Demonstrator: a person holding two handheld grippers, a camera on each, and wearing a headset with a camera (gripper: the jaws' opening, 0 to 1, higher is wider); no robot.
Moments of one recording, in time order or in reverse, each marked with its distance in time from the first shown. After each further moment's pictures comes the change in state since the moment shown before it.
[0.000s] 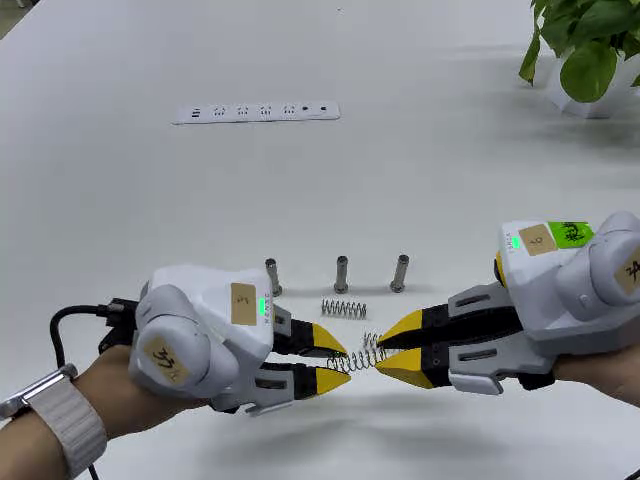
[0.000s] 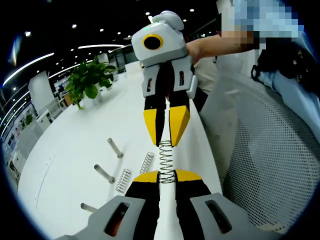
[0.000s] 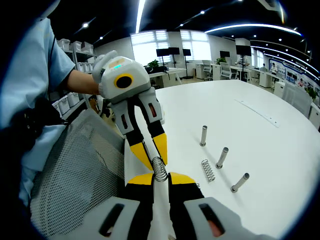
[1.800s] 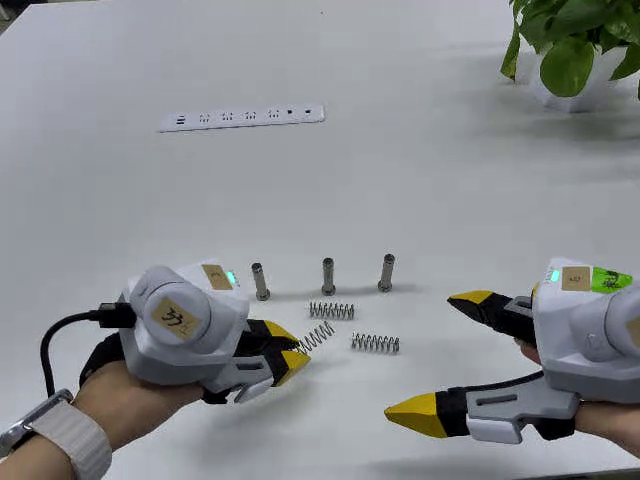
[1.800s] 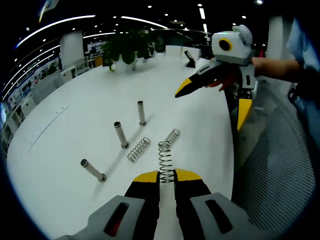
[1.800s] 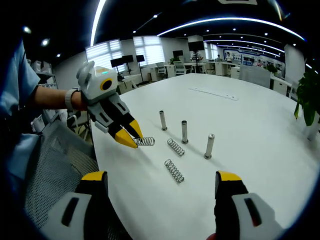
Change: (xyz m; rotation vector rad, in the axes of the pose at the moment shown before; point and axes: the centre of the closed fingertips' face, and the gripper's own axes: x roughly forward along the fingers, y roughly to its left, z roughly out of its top) left arm -0.002 0.025 -0.036 -0.320 0.102 0.142; right arm -0.028 -0.035 -0.043 0.238 -0.065 -0.326
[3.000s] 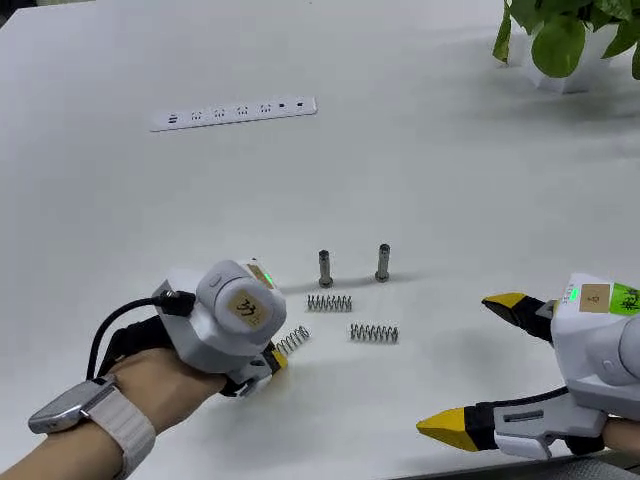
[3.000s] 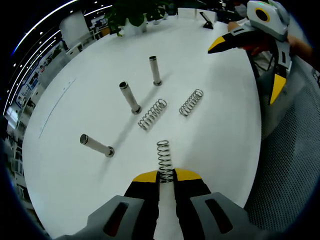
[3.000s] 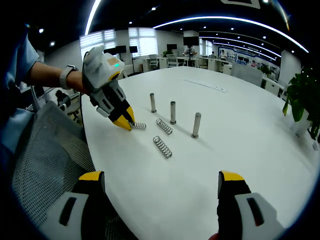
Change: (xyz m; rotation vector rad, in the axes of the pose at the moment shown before) left arm 0.013 0.031 -0.052 -0.019 0.351 0.175; right arm -0.019 -0.016 -0.044 -0.040 0.075 -0.116
